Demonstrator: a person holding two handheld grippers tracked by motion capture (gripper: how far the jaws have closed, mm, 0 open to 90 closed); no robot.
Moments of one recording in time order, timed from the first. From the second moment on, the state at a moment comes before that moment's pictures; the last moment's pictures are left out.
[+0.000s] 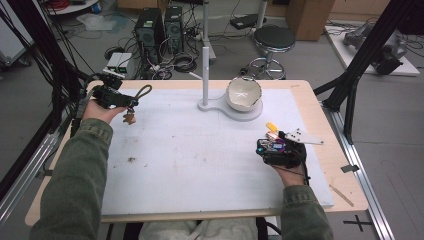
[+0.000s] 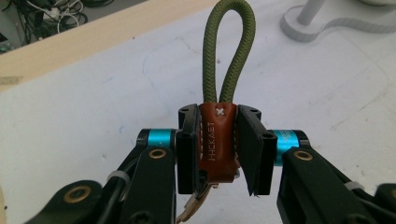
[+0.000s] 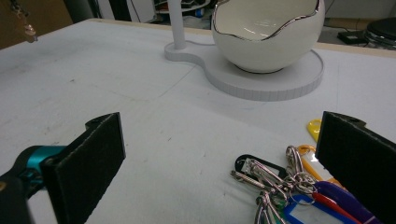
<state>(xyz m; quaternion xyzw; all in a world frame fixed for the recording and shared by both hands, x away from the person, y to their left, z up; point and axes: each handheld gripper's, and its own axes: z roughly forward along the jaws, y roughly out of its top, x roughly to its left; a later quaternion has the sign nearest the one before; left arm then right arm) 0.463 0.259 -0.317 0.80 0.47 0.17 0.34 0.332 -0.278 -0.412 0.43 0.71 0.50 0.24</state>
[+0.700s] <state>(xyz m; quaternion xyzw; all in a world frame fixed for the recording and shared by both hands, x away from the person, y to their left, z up) 0.475 0.238 -0.281 0.77 0.47 0.16 0.39 0.330 -0.278 -0.412 0.43 0.71 0.50 0.24</state>
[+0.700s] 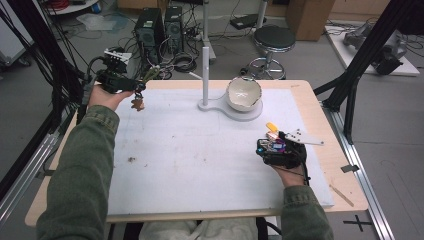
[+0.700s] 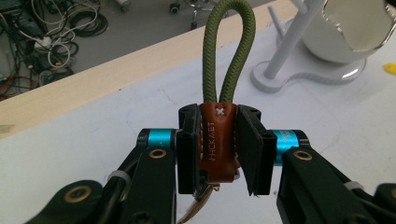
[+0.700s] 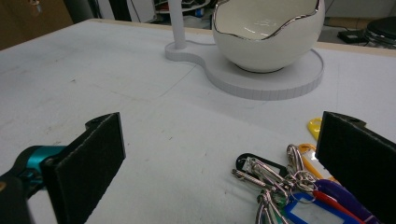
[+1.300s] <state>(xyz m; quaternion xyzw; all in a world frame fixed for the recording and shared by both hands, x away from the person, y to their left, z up) 0.495 0.203 -0.274 0.76 0.47 0.14 0.43 0.330 -0.280 -0.412 0.43 0.71 0.51 0.24</state>
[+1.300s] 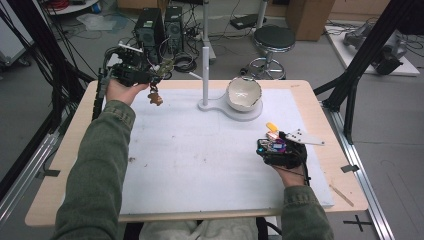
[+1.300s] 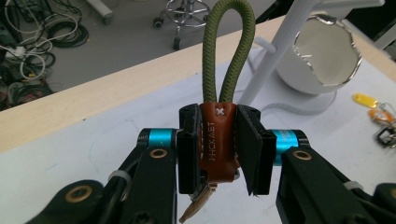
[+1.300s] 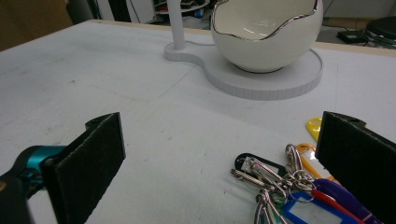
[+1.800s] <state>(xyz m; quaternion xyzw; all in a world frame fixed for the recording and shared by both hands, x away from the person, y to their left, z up) 0.519 0.171 -0.284 0.77 0.46 0.11 0.43 0.330 -0.281 -0.412 0.43 0.71 0.51 0.24</state>
